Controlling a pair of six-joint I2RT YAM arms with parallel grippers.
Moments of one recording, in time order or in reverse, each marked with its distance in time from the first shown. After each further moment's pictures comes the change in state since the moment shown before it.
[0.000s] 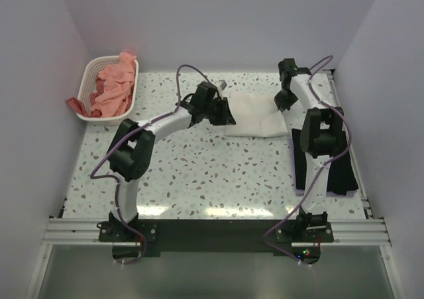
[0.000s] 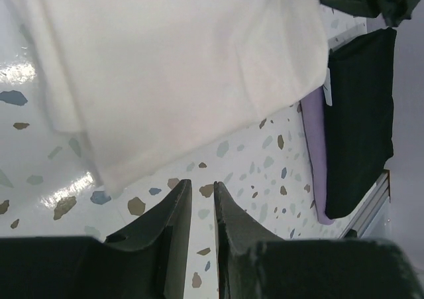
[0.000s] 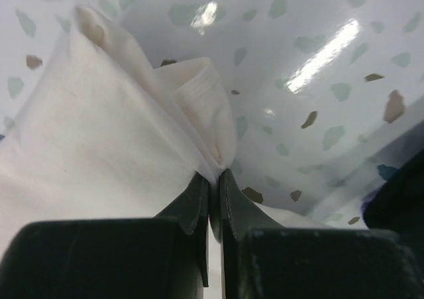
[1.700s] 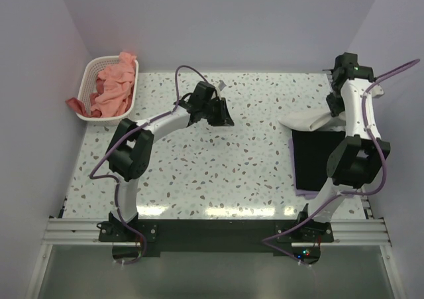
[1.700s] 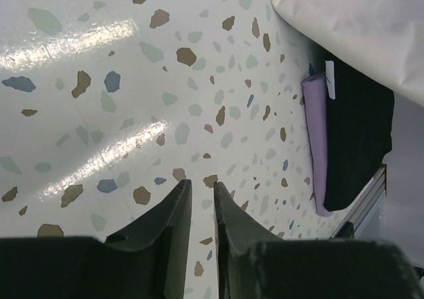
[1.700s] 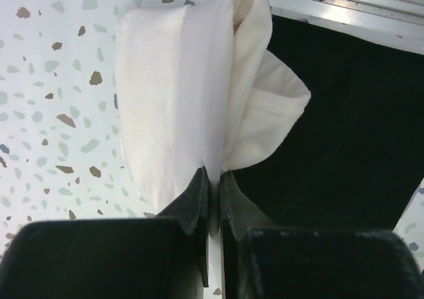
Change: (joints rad) left arm 0.019 -0.004 0.000 -0.039 0.031 0.000; right arm -0.292 -0.449 -0.129 -0.288 0.206 0.200
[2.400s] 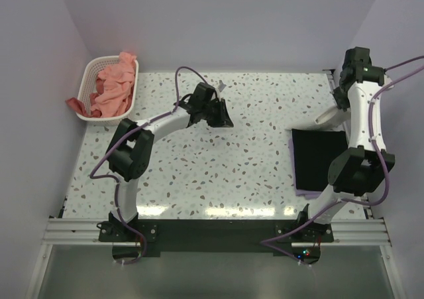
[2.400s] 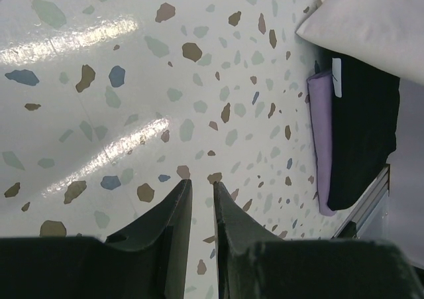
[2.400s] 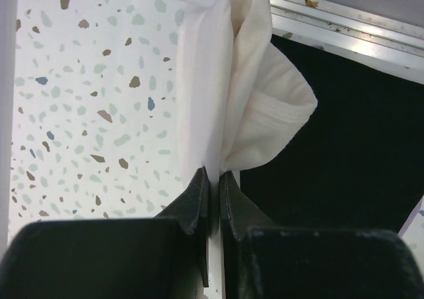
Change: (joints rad) left arm 0.000 0.000 -0.010 0.000 -0.004 0.000; right arm -0.022 -0.080 0.022 0.055 -0.024 -0.102
